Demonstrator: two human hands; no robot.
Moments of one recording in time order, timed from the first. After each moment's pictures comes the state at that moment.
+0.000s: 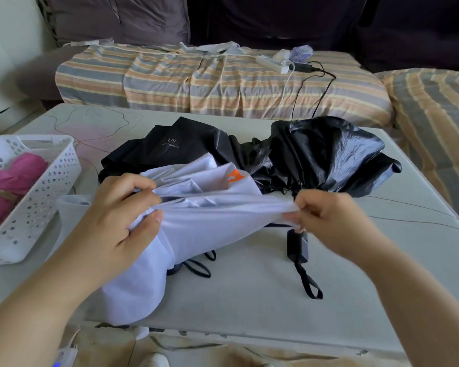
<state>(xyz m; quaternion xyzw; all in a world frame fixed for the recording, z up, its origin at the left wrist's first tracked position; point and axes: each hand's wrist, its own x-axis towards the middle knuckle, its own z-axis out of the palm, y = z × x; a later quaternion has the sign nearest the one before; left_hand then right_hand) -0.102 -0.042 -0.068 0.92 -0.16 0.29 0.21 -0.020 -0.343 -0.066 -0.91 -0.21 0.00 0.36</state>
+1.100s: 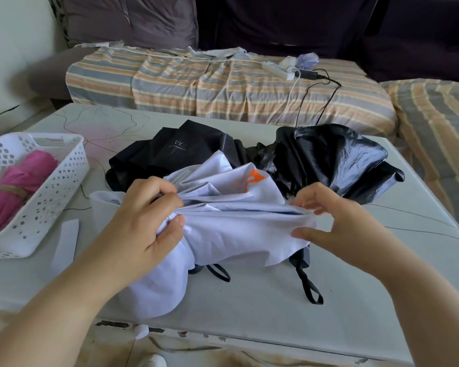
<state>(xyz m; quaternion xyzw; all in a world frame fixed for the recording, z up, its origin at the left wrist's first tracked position) -0.099 -0.054 -0.072 0.92 -0.19 0.30 0.19 -0.028 -0.351 -0.047 -0.90 -0.27 0.02 0.34</state>
